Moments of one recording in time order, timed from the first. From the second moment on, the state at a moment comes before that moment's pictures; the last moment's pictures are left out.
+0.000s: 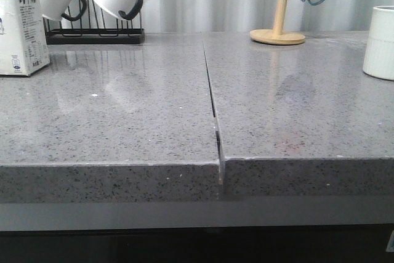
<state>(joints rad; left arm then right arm) -0.07 0.00 0.00 0.01 0.11 -0.01 -0.08 -0.01 0.03 0.01 0.09 0.02</state>
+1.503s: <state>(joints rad) -0.07 0.00 0.00 0.01 0.11 -0.01 -0.08 0.27 -0.26 0.06 0.35 0.02</state>
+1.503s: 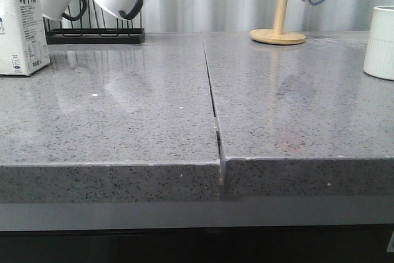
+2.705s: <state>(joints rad) -0.07 0.00 0.00 0.01 0.11 -0.01 -0.25 1.16 -0.40 -0.03 -0.49 0.02</state>
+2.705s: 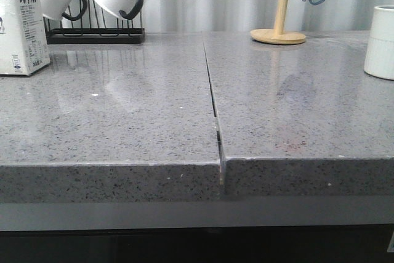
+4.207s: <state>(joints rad) -0.07 0.00 0.00 0.01 0.11 -0.01 -0.25 1.74 -0.76 -0.11 -0.69 0.03</state>
